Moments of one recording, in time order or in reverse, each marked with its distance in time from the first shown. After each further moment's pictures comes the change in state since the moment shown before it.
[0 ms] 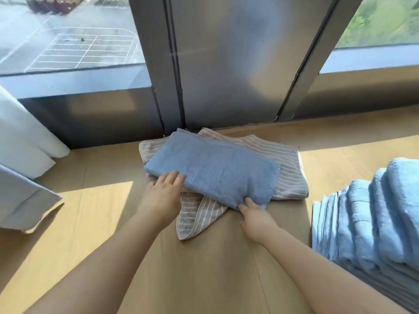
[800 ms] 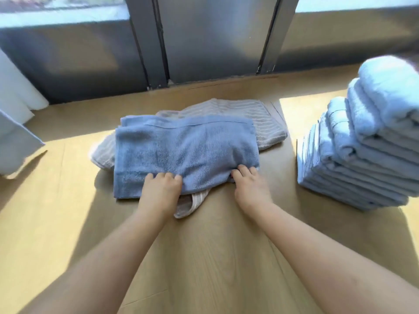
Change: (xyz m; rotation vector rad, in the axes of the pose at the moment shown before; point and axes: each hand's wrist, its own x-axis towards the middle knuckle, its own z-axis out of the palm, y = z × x) left_hand -0.106 0.020 0.102 0.219 0.170 0.148; right_hand -0.067 -0.001 0.093 -0.049 0.503 -0.012
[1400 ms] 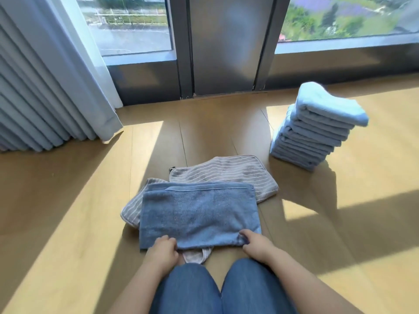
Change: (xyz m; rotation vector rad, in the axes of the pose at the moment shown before) left_hand -0.312 0.046 -0.037 -0.458 -0.570 -0.291; right_hand -0.300 -0.023 -0.026 0.284 -0.627 0.160
